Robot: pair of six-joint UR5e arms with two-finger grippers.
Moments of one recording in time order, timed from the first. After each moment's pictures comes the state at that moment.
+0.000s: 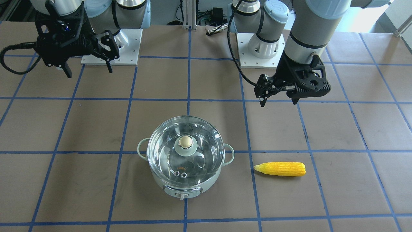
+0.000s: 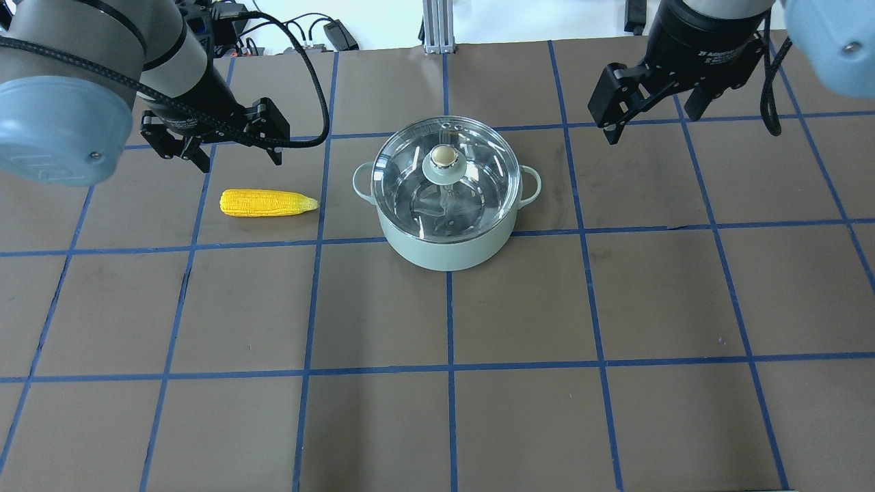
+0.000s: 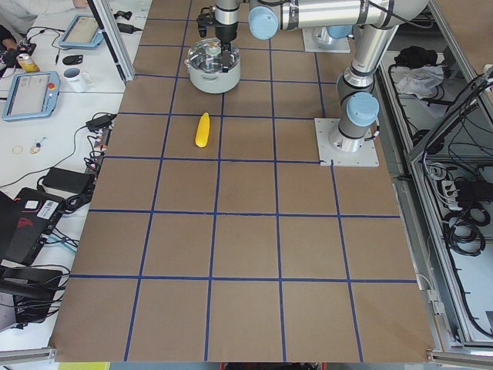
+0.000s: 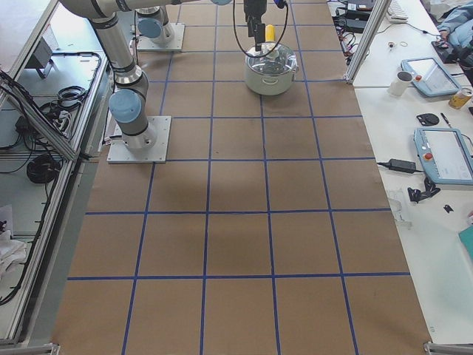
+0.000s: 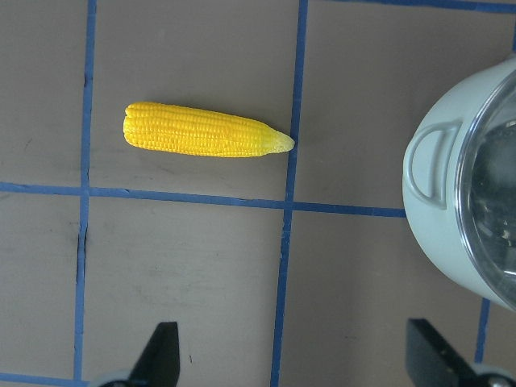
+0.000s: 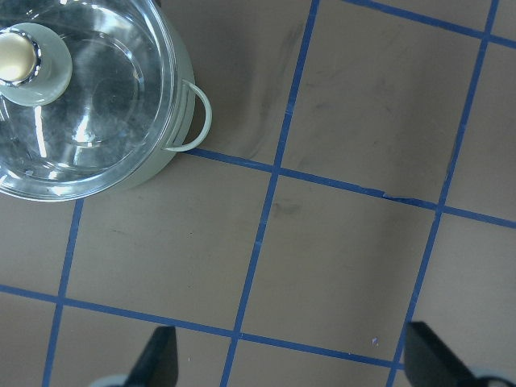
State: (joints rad) left arm -1.57 -1.60 -1.64 -1.38 1.60 -0.09; right arm 1.62 -1.58 1.47 -1.52 -1.62 -0.19
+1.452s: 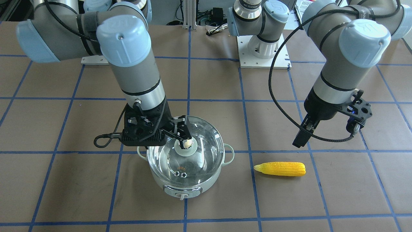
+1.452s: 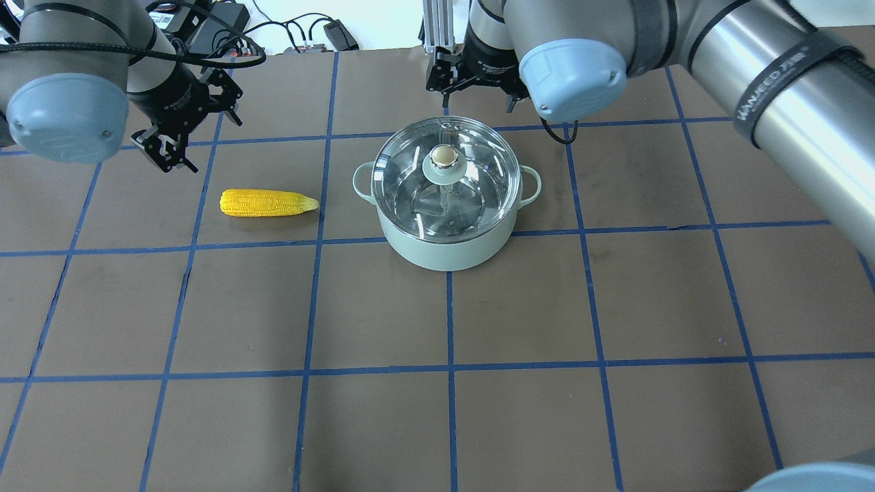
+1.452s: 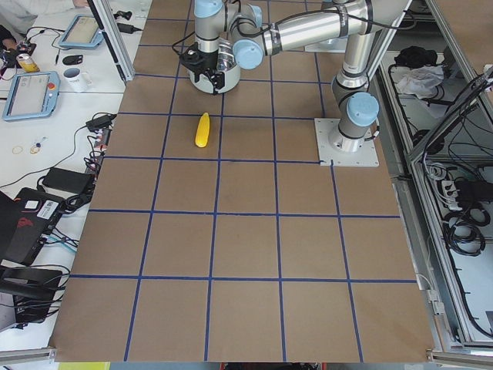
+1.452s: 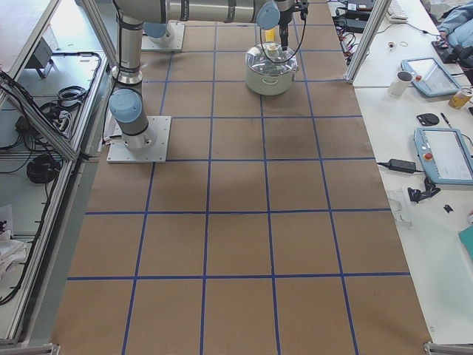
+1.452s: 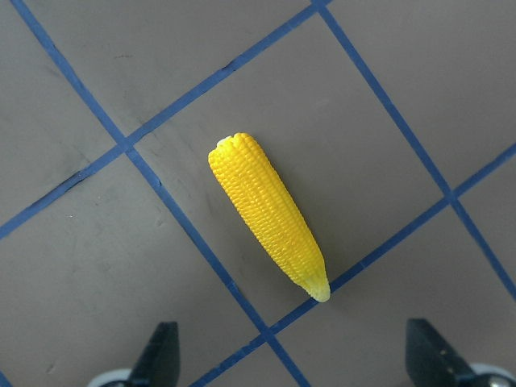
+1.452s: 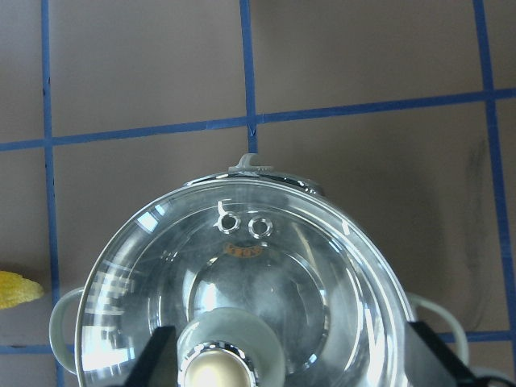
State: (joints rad) left arm -1.44 -1.74 -1.64 -1.20 1.60 -0.82; right arm 1.82 -1.21 1.40 -1.99 -1.50 0.34
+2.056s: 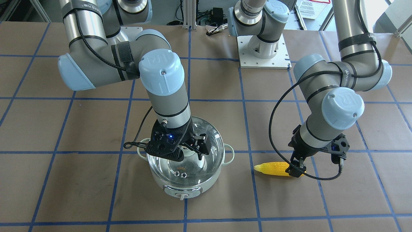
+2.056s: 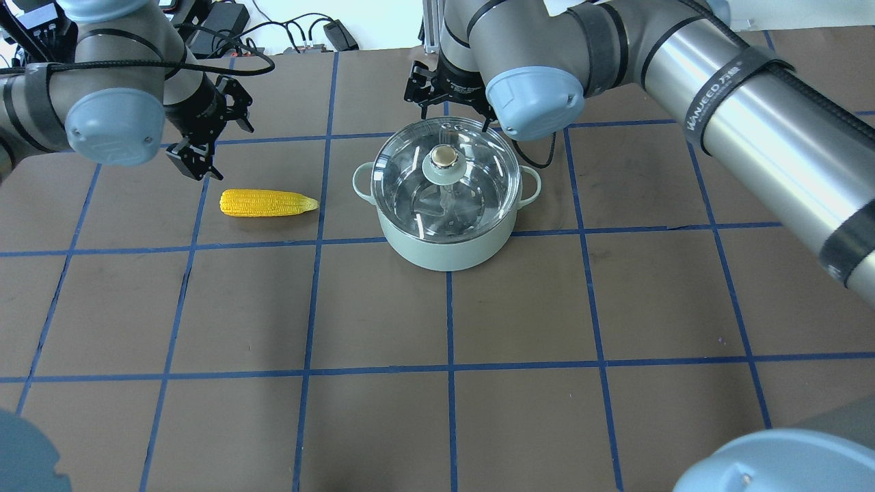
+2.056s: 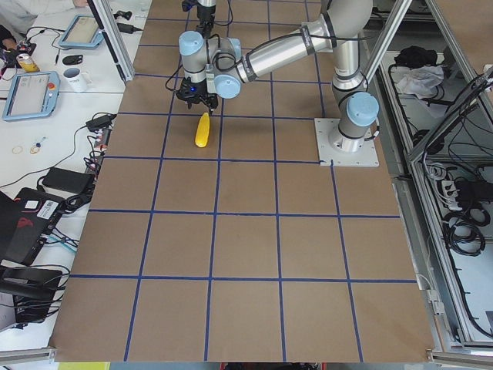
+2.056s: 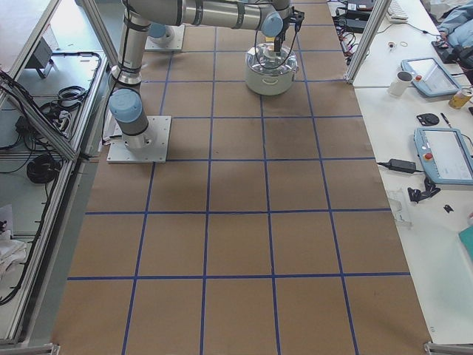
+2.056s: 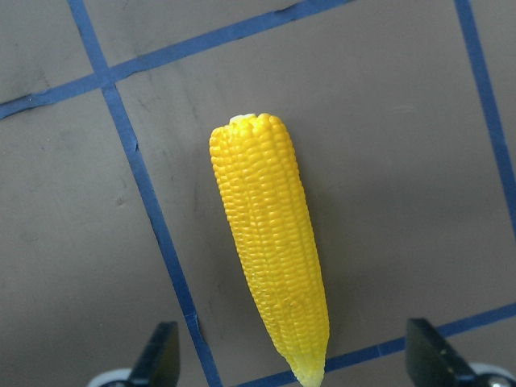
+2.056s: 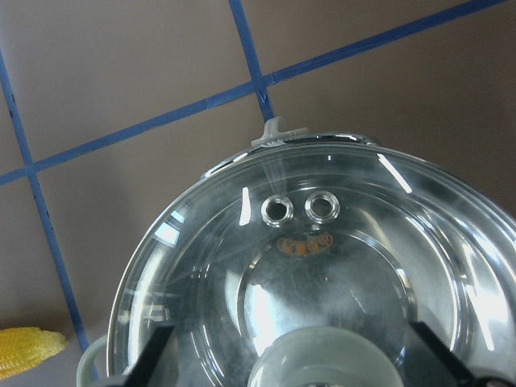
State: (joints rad) left arm -1.44 -1.95 -1.64 -1.10 1.60 -1.15; right arm 1.89 -1.11 1.39 -2.06 -1.50 0.64
